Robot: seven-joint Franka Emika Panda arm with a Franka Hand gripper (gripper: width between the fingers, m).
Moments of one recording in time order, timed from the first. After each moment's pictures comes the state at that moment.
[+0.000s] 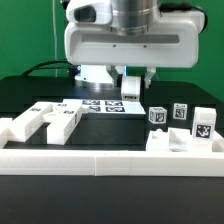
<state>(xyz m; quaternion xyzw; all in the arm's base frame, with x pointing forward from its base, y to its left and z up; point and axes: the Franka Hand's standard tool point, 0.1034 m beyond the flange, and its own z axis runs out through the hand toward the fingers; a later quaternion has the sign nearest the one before) 0.565 0.009 0.107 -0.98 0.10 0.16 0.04</state>
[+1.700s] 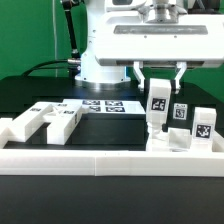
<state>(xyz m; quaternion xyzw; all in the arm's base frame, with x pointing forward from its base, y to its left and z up) 0.609 0.042 0.111 -0.96 0.07 -0.27 0.00</state>
